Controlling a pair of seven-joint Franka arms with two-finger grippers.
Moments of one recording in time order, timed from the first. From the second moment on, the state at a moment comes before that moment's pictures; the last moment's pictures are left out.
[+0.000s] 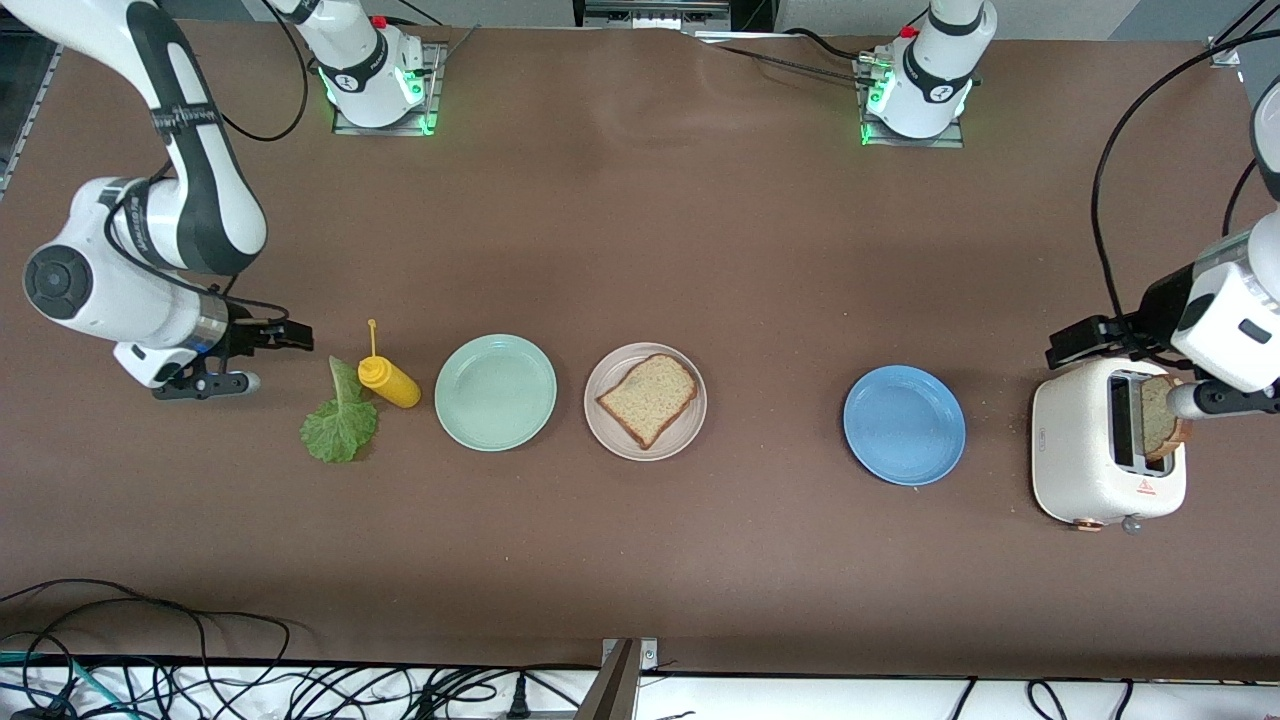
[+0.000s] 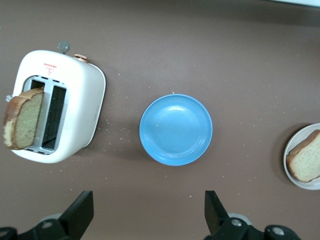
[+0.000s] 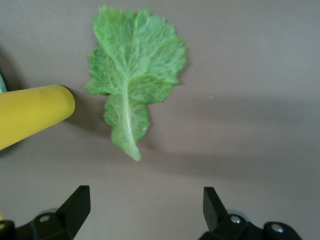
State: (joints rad) left arm 0.15 0.33 -0.22 -1.28 0.03 1.56 -0.18; right arm -0.04 0.35 0.01 -1.99 0.10 2.17 -0.14
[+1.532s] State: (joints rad) left arm 0.17 0.25 -0.23 -1.39 0.03 1.57 -0.13; right arm -0.02 0.52 0.02 -1.97 0.16 2.38 -0.17
